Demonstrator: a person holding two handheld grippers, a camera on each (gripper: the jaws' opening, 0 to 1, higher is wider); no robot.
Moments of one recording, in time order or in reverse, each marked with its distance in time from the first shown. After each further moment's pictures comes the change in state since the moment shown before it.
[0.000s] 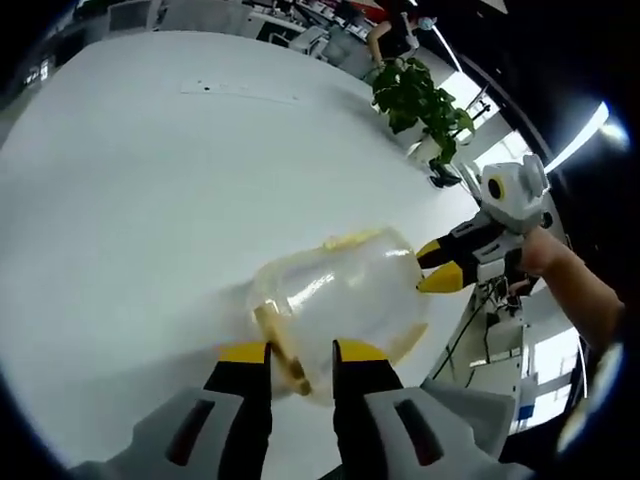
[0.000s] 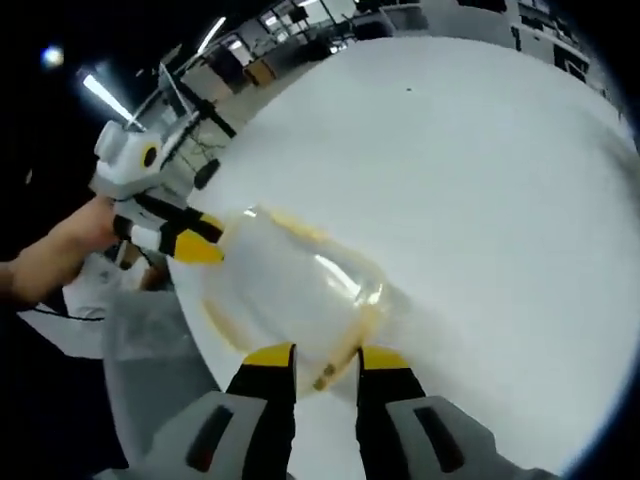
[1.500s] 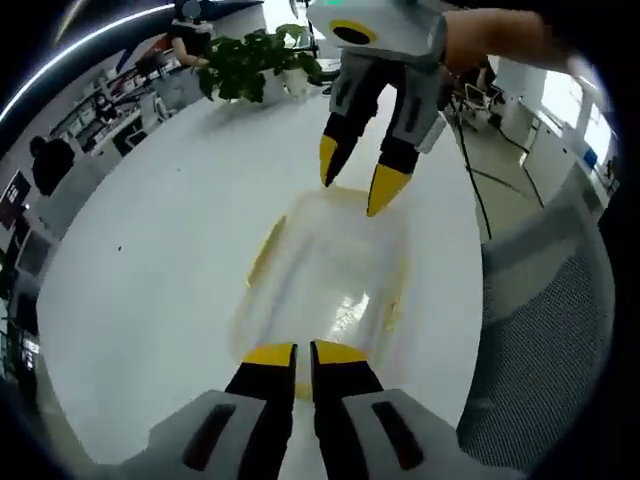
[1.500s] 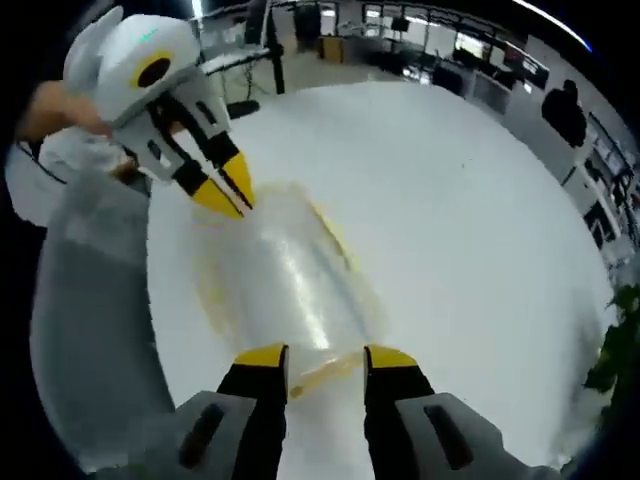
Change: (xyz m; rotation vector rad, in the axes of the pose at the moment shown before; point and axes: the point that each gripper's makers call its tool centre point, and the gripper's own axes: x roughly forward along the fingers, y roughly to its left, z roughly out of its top) left arm 0.003 -0.034 0.009 0.966 0.052 0.144; right arm 0.000 0.020 0.002 -0.731 0.102 -0.191
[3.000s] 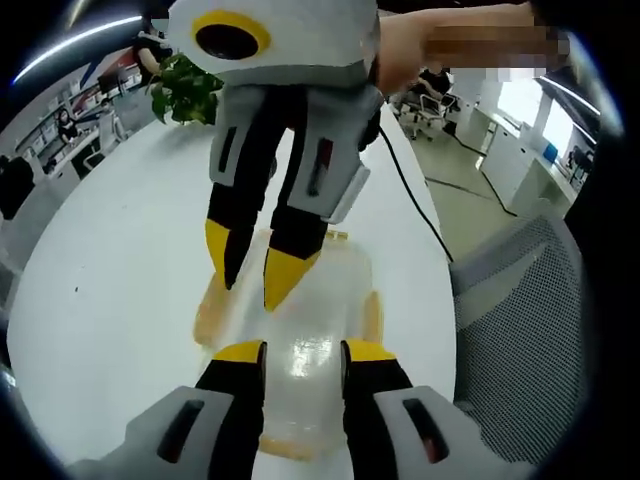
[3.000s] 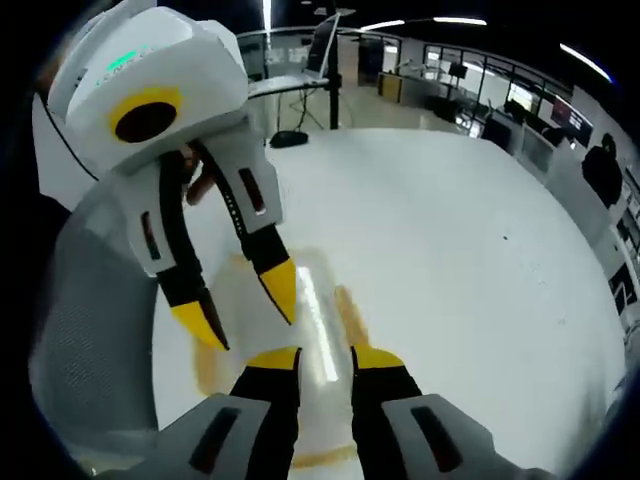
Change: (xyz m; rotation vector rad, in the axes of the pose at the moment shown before) left arm 0.019 -0.025 0.035 0.055 -0.116 -0.202; right arm 0.026 -0.017 0.054 0.000 -0.147 0.091
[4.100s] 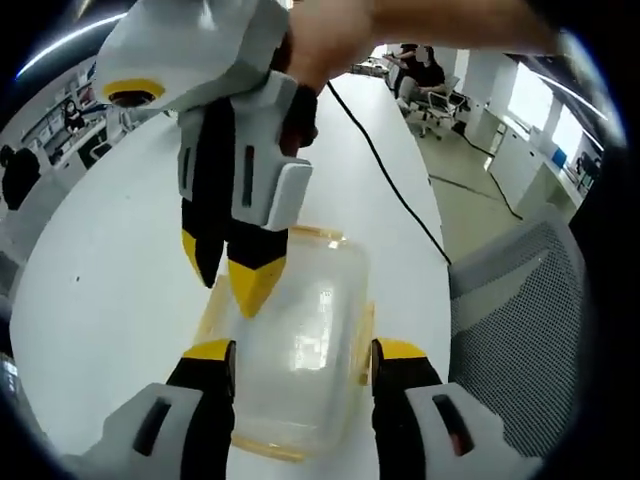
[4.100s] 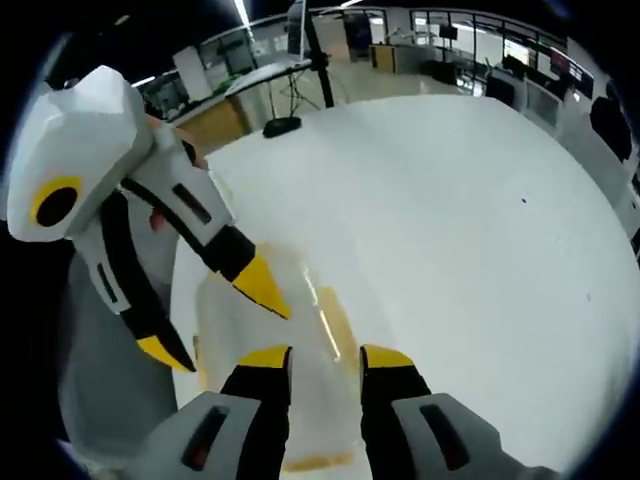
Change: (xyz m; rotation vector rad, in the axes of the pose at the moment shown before) left arm 0.003 -0.016 -0.001 -0.001 0.046 0.059; right arm 0.012 0.001 -0.001 0.074 0.092 0.139
